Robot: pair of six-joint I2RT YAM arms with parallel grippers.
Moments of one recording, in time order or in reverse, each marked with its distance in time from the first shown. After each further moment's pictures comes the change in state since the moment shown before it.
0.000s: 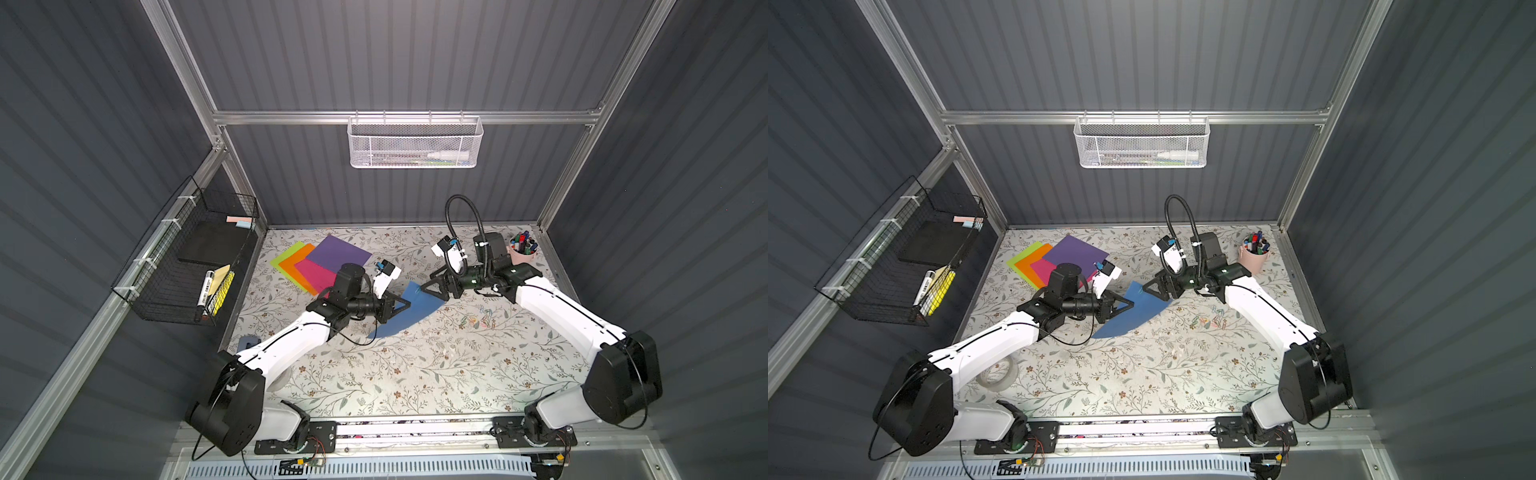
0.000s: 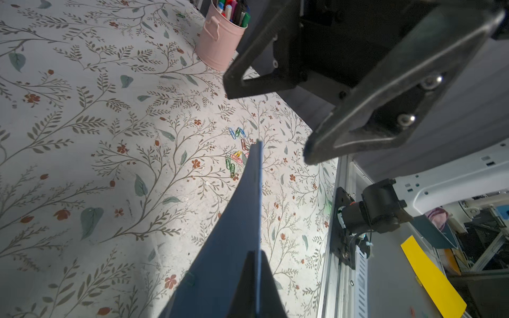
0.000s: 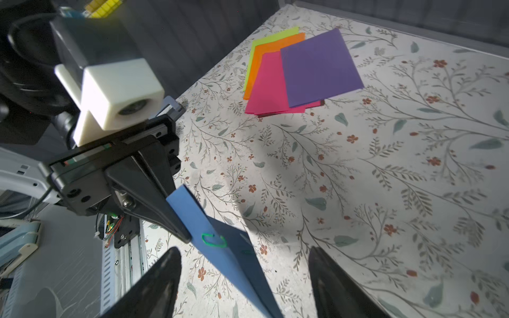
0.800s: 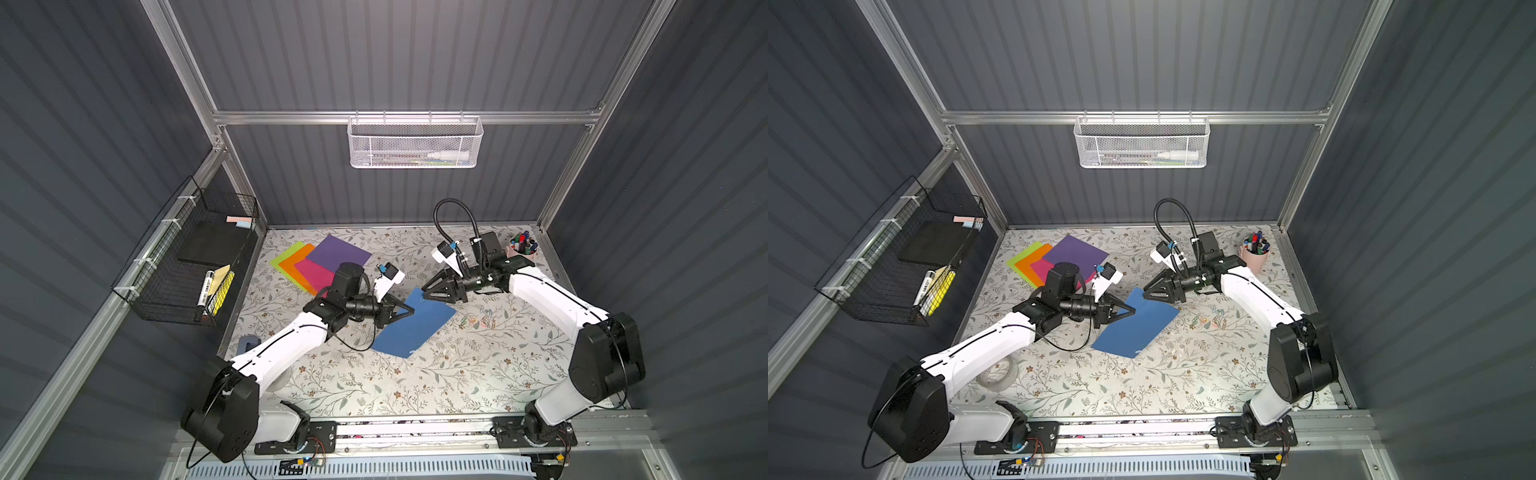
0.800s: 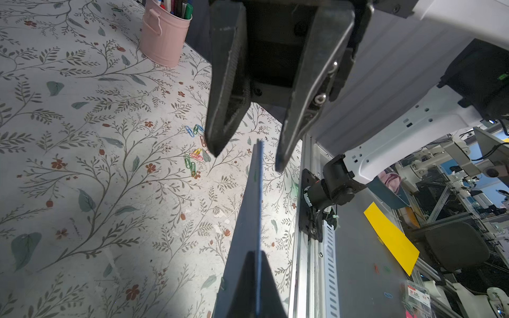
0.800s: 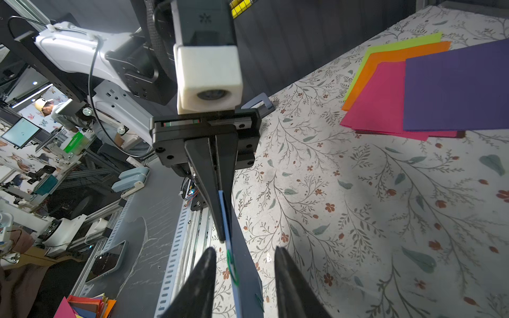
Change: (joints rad) left arm 0.000 -0.032 0.015 -0.042 0.156 0.056; right arm -0.051 0.101 0.063 -0.172 -0.436 -0.259
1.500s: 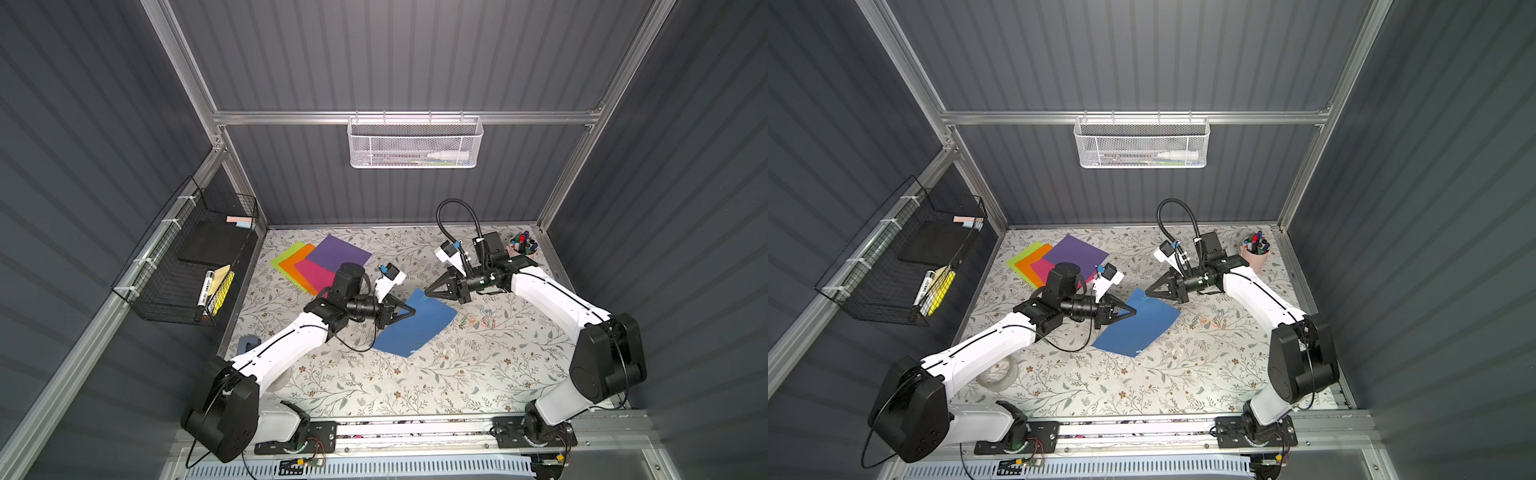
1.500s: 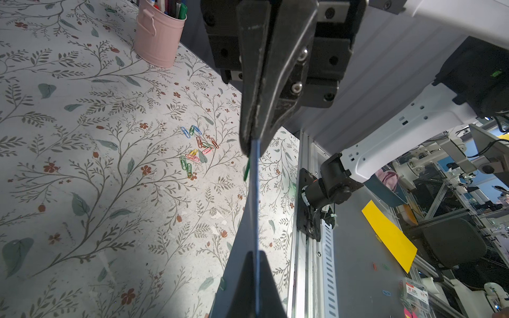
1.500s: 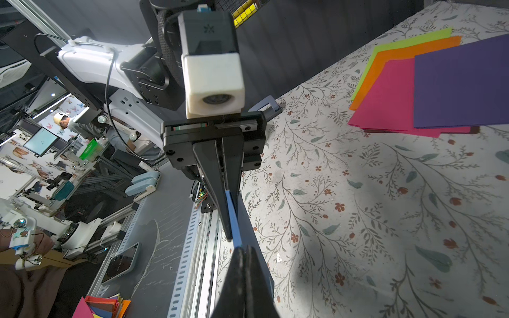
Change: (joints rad) left arm -0.001 0.000 0.000 0.009 0.005 0.003; right arm -0.021 -0.002 -0.004 -0.025 -0.037 0.014
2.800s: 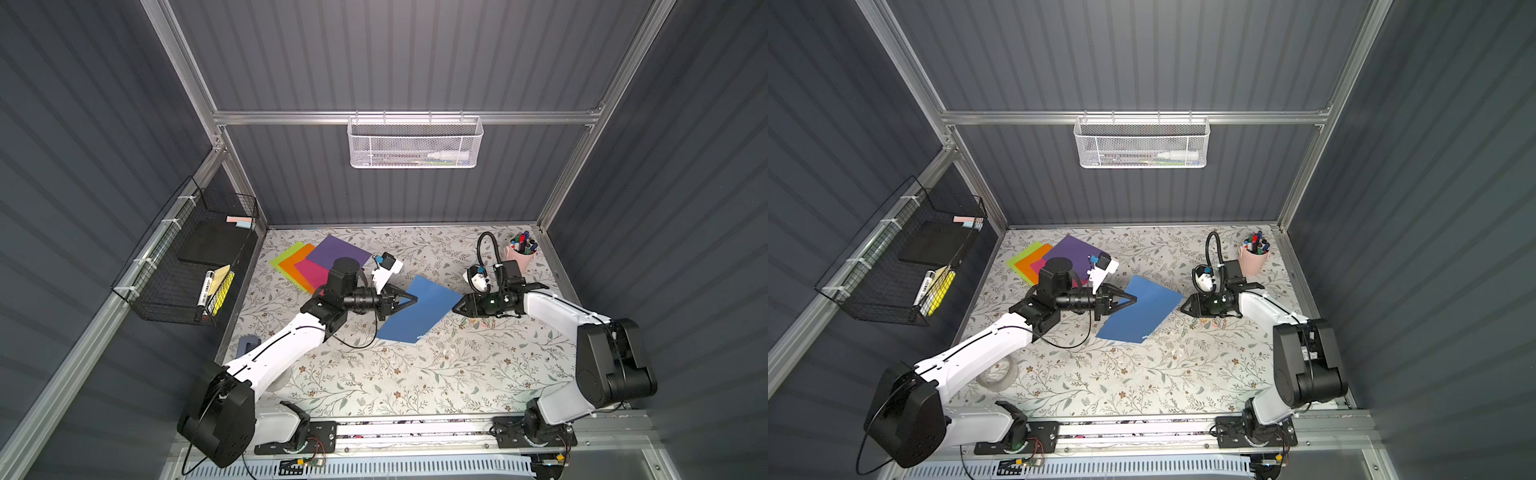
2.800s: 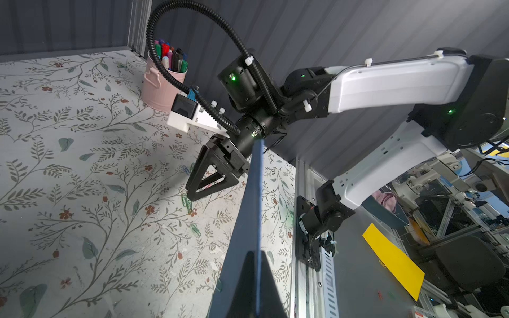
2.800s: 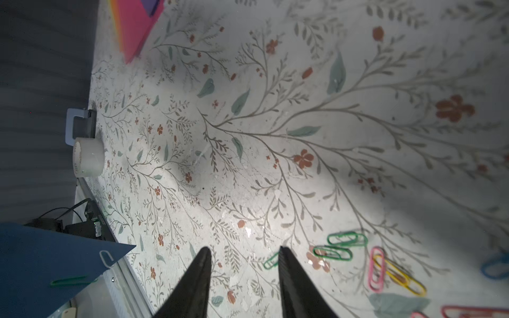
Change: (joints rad) left arm 0.009 -0.028 0.014 0.177 -0.007 -0.124; right arm -0.164 -0.069 -0.377 0.200 0.583 0.456
